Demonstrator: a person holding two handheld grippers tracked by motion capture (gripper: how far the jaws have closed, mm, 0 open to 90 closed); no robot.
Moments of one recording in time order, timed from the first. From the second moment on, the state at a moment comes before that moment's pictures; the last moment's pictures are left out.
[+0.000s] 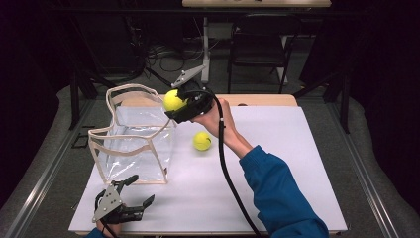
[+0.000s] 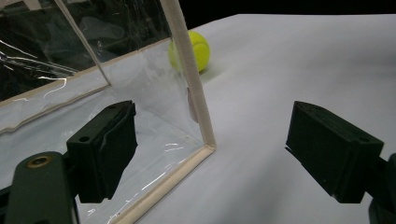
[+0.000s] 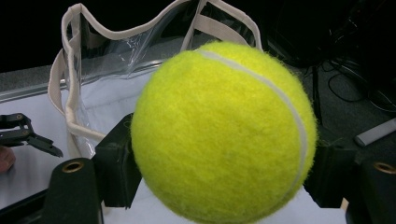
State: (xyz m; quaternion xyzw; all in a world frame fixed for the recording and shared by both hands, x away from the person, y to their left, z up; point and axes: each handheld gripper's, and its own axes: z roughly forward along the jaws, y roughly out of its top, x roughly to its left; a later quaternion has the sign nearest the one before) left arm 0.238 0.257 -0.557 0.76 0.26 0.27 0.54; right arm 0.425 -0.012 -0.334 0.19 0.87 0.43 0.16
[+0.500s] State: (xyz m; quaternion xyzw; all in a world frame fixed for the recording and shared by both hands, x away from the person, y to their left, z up) left arm 0.238 0.257 -0.557 0.76 0.26 0.27 0.54; right arm 0.427 -0.007 -0.326 0.19 0.87 0.43 0.16
